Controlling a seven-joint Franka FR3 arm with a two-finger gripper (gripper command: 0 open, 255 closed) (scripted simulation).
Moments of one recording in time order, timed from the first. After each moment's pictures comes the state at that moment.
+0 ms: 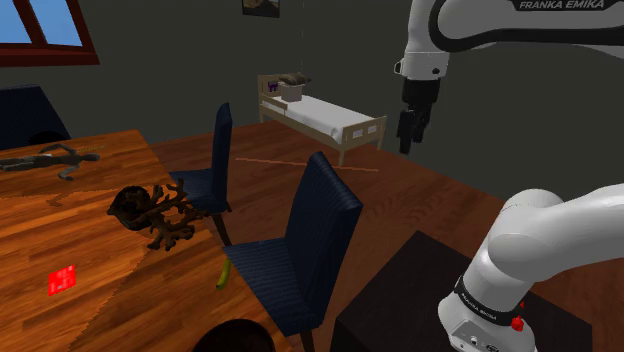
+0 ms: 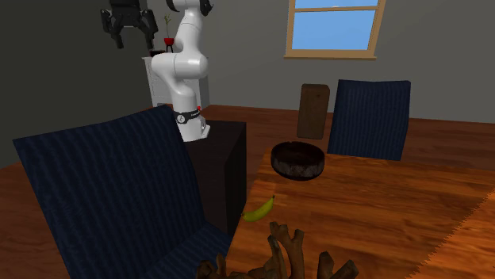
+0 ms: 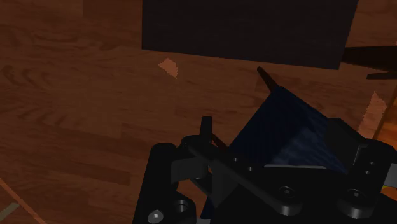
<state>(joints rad) -0.01 -0.80 0.01 -2.40 -0.01 1.49 -0.11</state>
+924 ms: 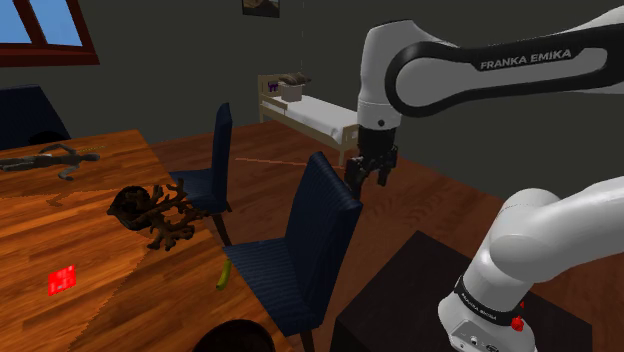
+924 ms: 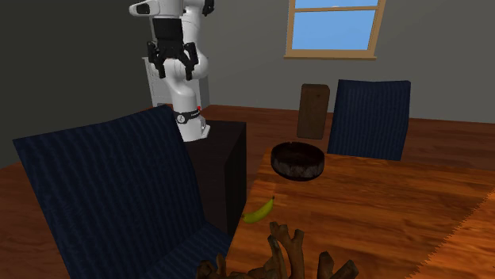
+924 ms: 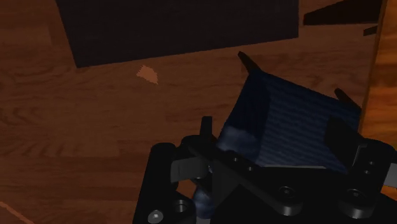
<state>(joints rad) 0.02 -0.73 0.31 -2.55 0.21 1.77 0.32</state>
